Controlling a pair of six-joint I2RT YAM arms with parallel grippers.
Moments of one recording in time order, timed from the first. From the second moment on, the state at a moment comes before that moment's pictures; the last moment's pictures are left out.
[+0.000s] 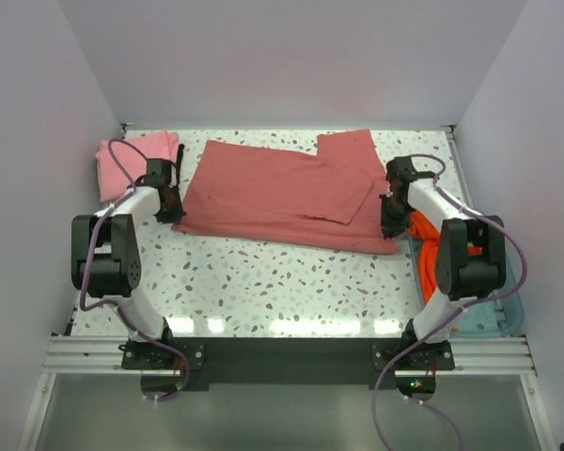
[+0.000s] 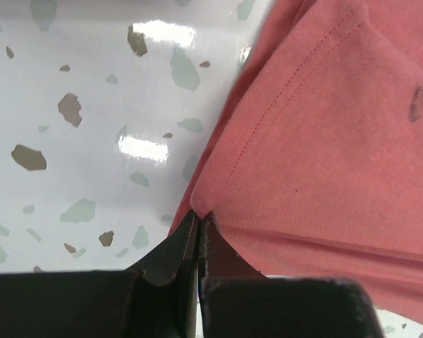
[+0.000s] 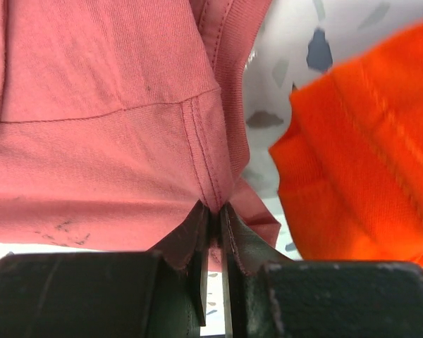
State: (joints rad) left arm 0.04 1.75 1.10 -0.43 -0.10 -0.22; right arm 0.08 1.75 1.22 -0.83 0.09 0.21
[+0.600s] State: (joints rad) left arm 0.04 1.53 0.99 -0.48 -0.19 -0.27; right arm 0.08 1.48 1.04 -0.88 0.09 0.22
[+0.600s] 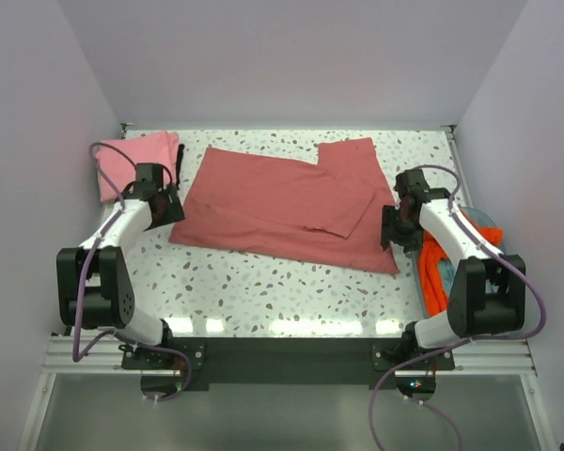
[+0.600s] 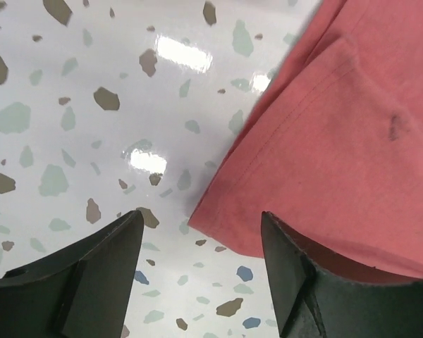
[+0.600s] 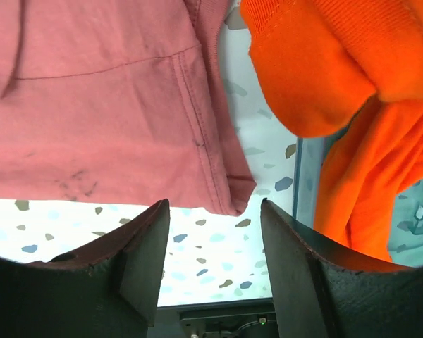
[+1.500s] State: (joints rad) left arm -0.02 1.78 1.10 -0.41 -0.15 -0.28; right arm 0.08 1.73 1.10 -0.72 0.03 0.27
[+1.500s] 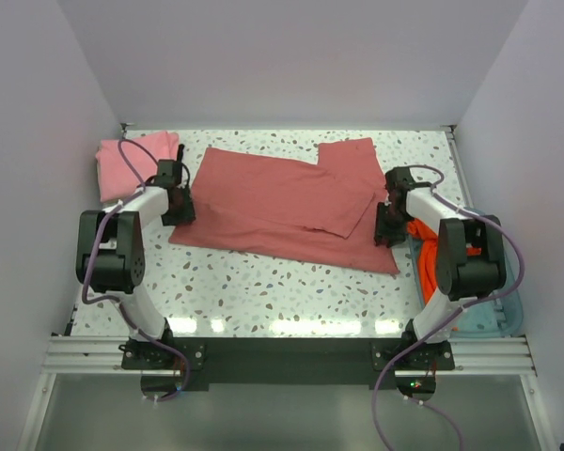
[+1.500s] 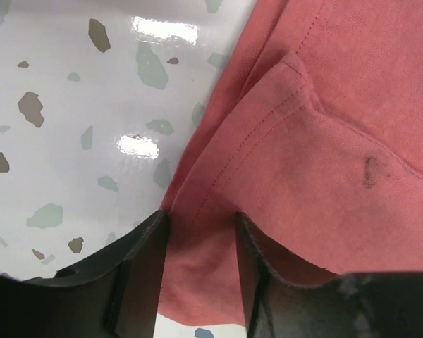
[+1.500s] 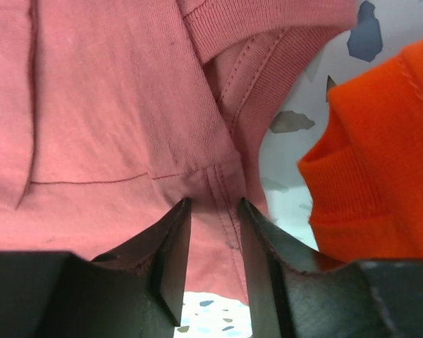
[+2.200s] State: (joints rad) left arm -0.02 1.80 1.10 -0.39 -0.13 -0.27; right arm 0.08 1.67 1.10 -0.75 0.04 0.27
